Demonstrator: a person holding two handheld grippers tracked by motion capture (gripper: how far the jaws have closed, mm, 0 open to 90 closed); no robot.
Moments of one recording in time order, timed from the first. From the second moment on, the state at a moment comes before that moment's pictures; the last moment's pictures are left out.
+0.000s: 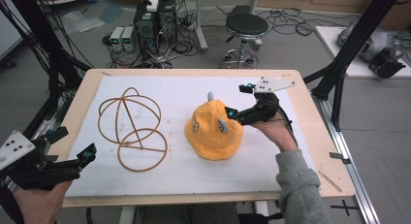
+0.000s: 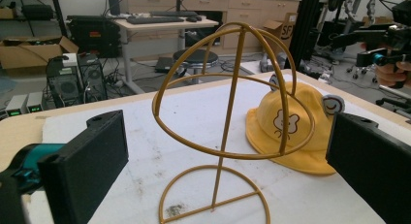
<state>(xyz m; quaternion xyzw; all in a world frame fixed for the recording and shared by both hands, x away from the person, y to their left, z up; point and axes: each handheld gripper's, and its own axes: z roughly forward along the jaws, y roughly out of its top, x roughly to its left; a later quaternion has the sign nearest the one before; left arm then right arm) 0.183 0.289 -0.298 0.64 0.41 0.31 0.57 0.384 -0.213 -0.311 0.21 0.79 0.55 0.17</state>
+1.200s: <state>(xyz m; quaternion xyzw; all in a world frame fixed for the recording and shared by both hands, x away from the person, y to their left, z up) 0.173 0.291 -0.301 0.64 0.41 0.31 0.57 0.417 -0.167 -0.347 0.17 0.83 0.52 0.13</state>
